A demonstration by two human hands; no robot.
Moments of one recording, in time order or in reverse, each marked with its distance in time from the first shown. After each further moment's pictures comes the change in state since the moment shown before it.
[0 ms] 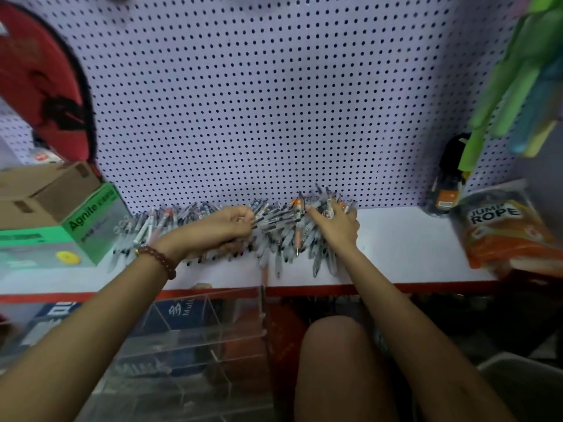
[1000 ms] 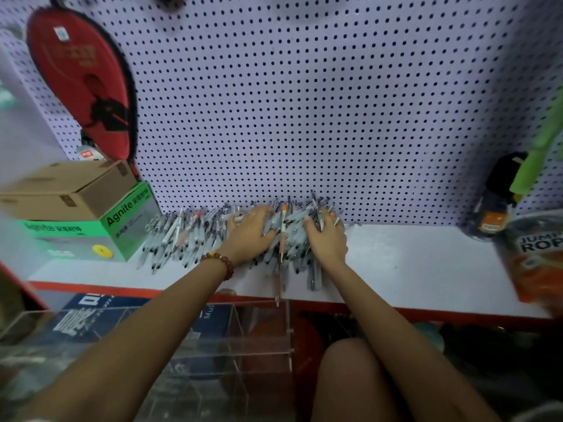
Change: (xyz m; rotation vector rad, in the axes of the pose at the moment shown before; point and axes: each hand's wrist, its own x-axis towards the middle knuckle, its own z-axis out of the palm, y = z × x) left_hand 0.055 -0.078 -0.012 0.719 0.528 -0.086; right_hand -0.006 -0.034 0.071 -0.050 -0.032 -0.092
